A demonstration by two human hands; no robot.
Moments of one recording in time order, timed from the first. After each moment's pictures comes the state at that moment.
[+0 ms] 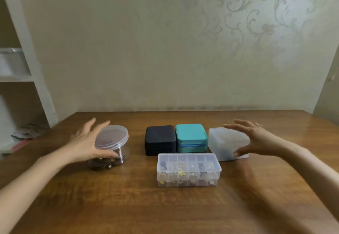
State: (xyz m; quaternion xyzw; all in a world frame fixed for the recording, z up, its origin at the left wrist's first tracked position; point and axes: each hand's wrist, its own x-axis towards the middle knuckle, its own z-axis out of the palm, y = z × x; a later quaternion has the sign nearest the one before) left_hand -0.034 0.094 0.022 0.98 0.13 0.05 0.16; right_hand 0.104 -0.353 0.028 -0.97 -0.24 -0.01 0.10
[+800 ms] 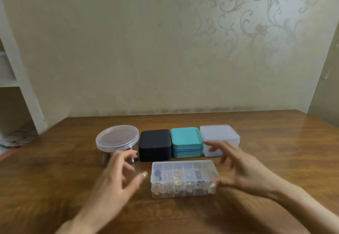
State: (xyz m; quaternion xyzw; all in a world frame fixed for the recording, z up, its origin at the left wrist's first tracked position) left_hand -0.070 -0.024 -0.013 0.93 -0.02 0.25 0.28; right_hand 0.036 -0.316 0.006 -0.90 -0.35 -0.05 0.25
